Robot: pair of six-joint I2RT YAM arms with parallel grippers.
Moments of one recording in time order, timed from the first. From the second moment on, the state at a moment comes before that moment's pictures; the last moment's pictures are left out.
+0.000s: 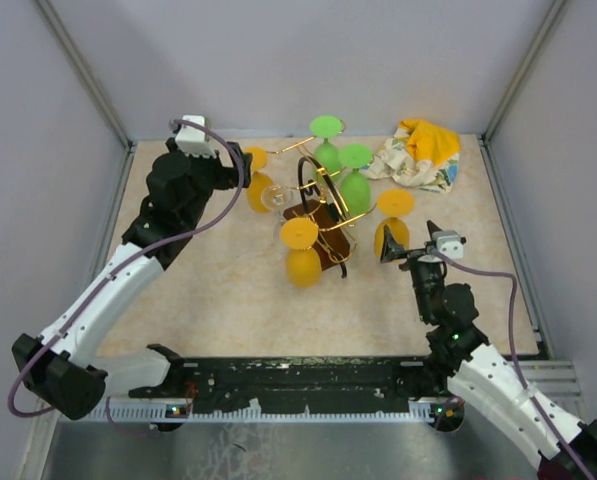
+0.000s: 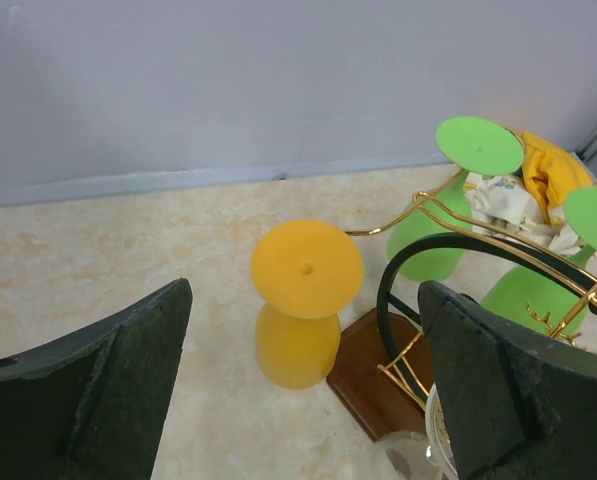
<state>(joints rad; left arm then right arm) -0.51 1.17 1.15 0.00 -0.26 -0.13 0.60 0.46 0.21 0.57 0.44 -0.12</state>
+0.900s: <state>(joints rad) -0.50 1.21 1.25 -0.17 -0.35 -0.26 0.60 0.48 0.73 -0.06 0.59 0.11</state>
